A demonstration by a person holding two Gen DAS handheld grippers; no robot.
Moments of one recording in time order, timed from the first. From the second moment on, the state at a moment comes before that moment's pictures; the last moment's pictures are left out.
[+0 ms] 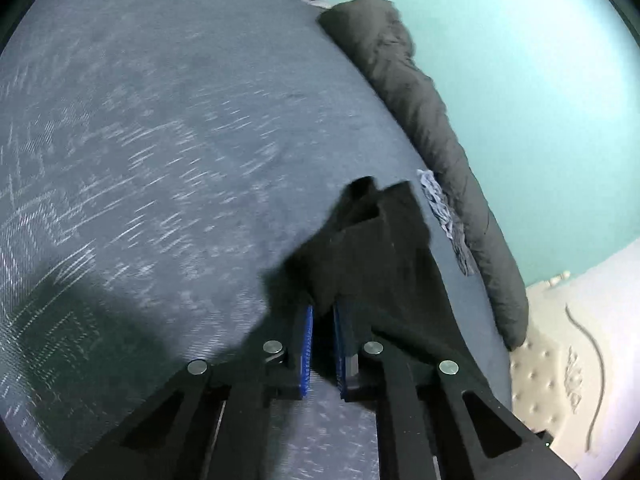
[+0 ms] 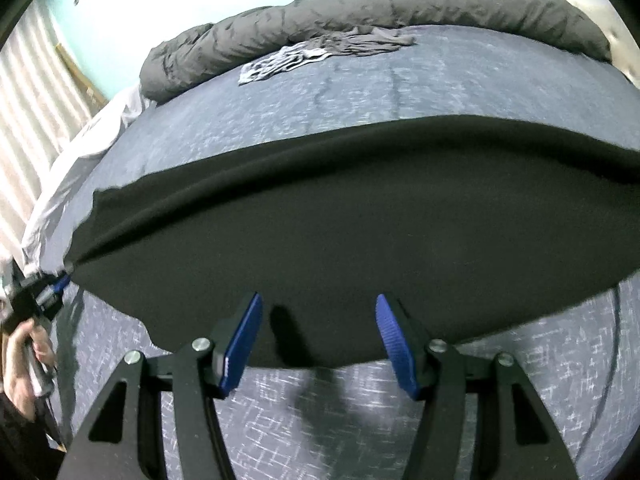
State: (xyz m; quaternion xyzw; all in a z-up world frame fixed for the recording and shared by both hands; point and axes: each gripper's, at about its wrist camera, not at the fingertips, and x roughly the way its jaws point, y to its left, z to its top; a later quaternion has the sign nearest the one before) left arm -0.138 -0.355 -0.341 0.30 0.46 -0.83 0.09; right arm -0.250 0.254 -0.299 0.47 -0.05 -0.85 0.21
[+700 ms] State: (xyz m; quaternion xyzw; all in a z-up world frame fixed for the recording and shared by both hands) left arm -0.186 -0.308 -0.279 0.29 0.31 -0.90 0.10; right arm -0.255 0.433 -0.301 0.45 -0.12 -0.88 0.06
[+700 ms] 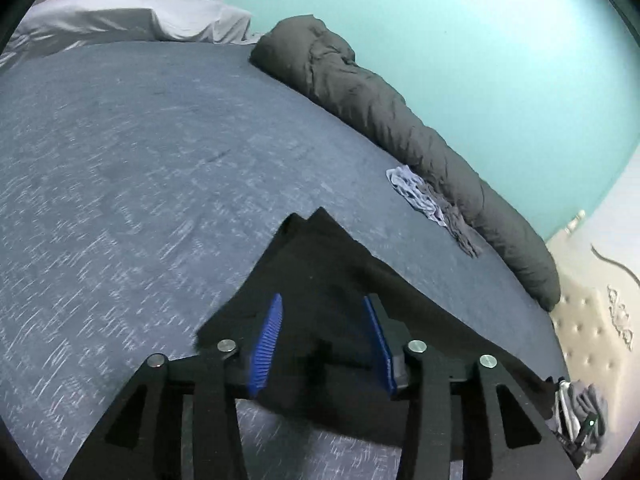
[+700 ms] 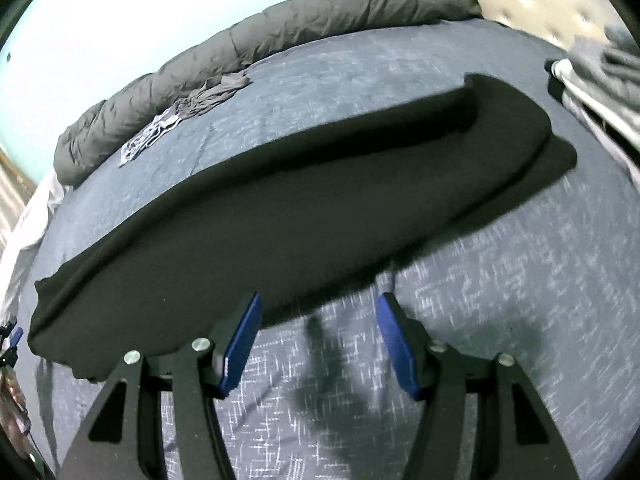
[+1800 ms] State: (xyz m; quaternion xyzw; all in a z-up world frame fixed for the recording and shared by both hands) left arm -0.290 -0.332 -0.259 0.38 0.23 -0.89 0.06; right arm -0.253 0.420 -0.331 0.46 -0.12 -0.87 0.09
